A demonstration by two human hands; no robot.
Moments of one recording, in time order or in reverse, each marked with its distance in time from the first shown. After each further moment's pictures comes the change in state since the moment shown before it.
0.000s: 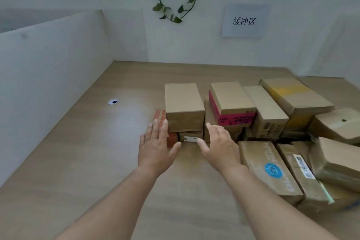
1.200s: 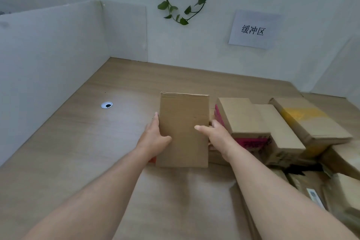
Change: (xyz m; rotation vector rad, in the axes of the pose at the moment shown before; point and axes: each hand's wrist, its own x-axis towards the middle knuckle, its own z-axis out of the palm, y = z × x) left_hand 0.112 -0.020 -0.027 -0.675 -0.206 -0.203; right_hand 0.121 -0.026 -0.013 0.834 -0.410 0.393
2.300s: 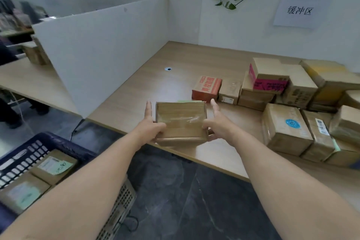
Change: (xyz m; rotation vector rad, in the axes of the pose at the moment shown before) left_hand -0.352 -0.093 -0.049 -0.173 0.116 -0.222; right_hand -0.272 0.079 0.094 -0.111 -0.364 -0.090
